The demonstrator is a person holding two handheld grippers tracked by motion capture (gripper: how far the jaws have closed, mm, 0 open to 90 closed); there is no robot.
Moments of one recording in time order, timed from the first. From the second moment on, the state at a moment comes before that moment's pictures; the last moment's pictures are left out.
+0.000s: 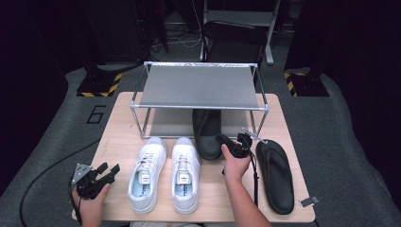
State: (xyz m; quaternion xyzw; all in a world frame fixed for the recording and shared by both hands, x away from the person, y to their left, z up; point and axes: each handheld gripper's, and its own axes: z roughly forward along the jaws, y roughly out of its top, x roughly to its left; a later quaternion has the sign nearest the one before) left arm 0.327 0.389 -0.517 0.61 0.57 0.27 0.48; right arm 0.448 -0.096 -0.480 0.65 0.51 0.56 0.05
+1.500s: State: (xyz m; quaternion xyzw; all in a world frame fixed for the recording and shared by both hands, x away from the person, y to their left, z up) left arm 0.314 0.401 -0.522 0.59 0.59 0.27 0.48; right arm 0.559 -0.056 -0.519 0.68 0.50 0.53 0.06
